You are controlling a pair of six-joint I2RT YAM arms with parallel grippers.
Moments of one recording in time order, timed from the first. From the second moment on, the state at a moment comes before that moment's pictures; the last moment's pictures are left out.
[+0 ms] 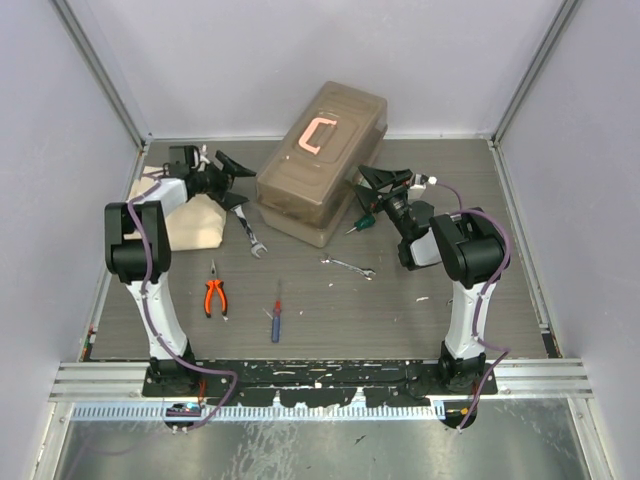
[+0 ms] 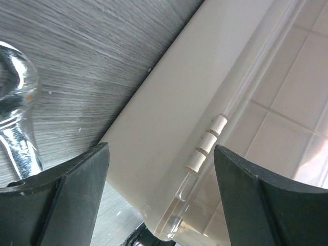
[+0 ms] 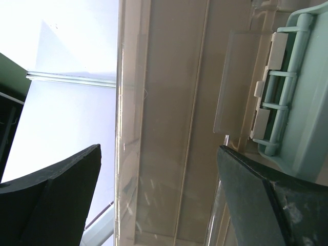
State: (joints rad) left arm 0.03 2.07 1.47 -0.19 0.72 -1.01; right arm 0.25 2.03 0.75 1.50 -0.26 1.60
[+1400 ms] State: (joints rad) left arm -0.05 2.14 1.55 -0.31 0.67 -0.93; right arm 0.24 2.02 0.73 1.44 -0.24 1.56
